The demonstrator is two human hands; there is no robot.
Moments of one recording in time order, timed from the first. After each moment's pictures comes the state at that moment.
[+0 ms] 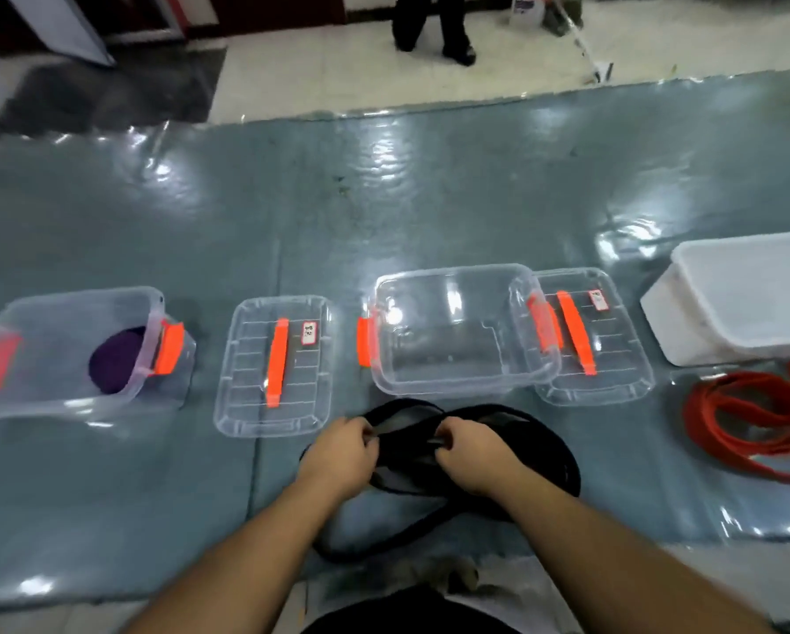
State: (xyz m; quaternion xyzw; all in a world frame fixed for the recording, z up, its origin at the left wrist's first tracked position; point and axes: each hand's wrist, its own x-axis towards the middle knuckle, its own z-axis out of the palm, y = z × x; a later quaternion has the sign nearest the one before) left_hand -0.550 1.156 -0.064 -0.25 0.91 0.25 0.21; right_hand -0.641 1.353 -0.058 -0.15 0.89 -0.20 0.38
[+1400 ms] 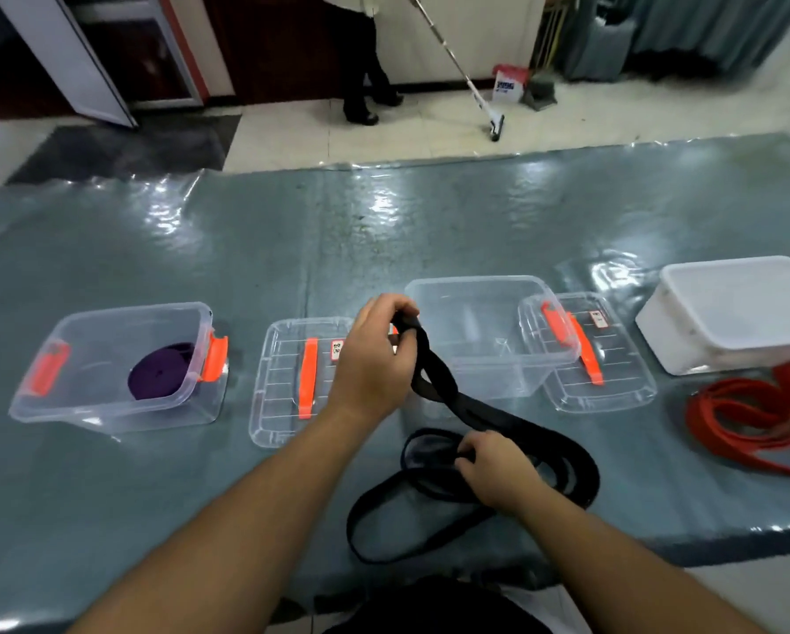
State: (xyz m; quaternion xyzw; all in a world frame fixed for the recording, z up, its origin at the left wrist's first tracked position) left_hand -0.574 1.145 0.078 -0.08 0.83 0.50 -0.24; right_hand -0.588 1.341 -0.040 -0.15 0.93 -0.18 0.28
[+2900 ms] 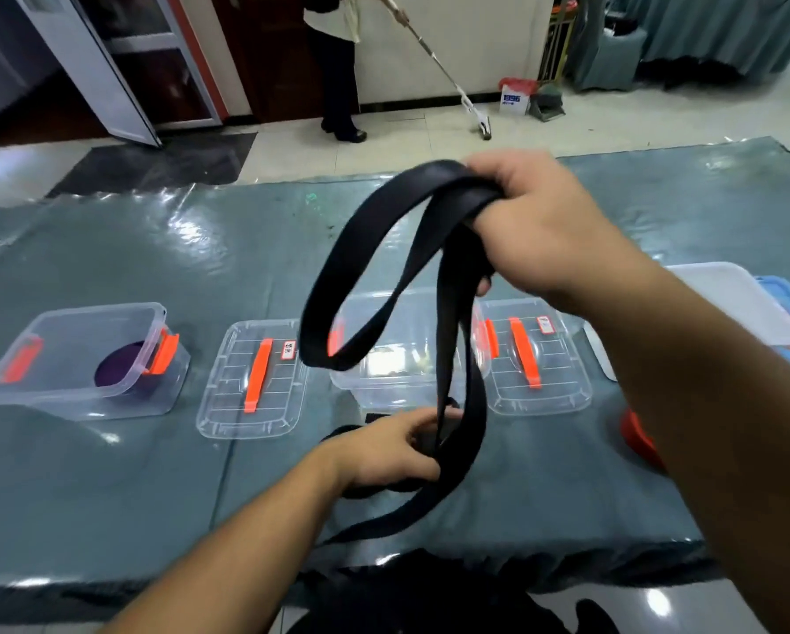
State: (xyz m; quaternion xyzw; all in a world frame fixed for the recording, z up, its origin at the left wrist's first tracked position) left_hand -0.562 1.288 0.058 -0.07 0.76 0.58 0.29; right_hand -0.694 1.428 0.259 -0.34 0.75 -0.56 0.11
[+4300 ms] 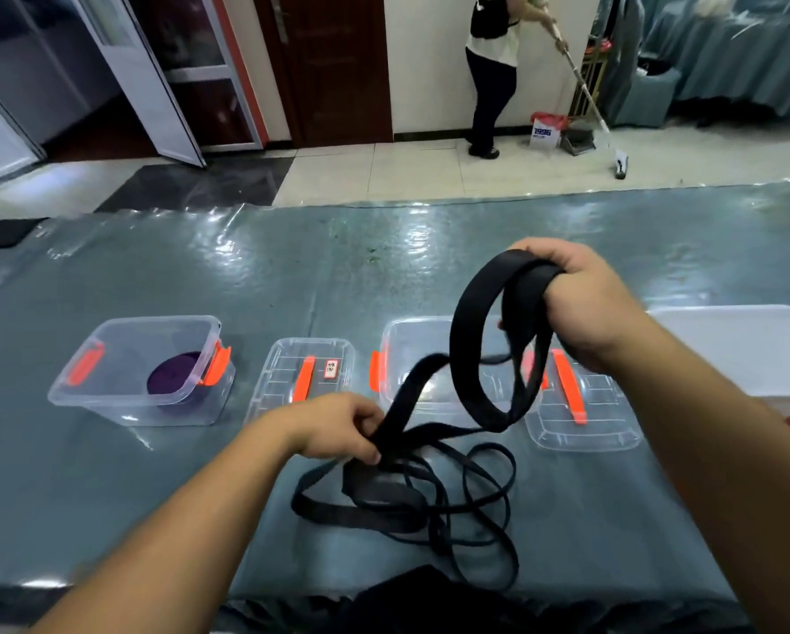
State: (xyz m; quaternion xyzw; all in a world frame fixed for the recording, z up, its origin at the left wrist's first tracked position) left_hand -0.548 1.149 0.092 -0.10 0.90 0.33 0.28; right_hand -0.696 1.402 0.210 -0.26 0.68 -0.67 0.17
